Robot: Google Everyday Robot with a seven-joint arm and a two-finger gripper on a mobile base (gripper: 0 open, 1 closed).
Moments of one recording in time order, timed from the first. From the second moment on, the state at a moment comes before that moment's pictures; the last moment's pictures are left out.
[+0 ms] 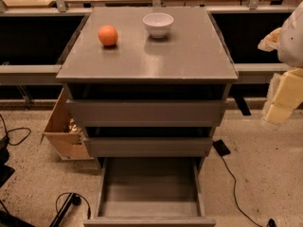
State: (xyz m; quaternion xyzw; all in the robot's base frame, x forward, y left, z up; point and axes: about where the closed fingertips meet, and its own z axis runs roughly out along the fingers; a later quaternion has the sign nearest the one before) arm 0.438 -0.216 0.977 -0.60 0.78 -0.04 0.16
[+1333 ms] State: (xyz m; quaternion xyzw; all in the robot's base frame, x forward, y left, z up) arm 0.416 -0.252 0.830 -0.59 0.79 -0.02 0.15
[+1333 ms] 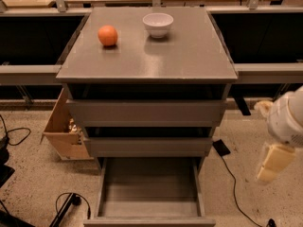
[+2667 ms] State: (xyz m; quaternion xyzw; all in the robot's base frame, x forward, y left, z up) arm 0.413 -0.281 0.644 -0.56 0.82 -0.05 0.12
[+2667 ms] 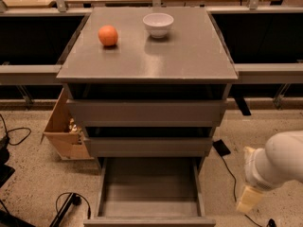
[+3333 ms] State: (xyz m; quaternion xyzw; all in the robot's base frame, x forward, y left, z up) arm 0.416 -0.260 0.462 -0.54 0.83 0.00 0.12
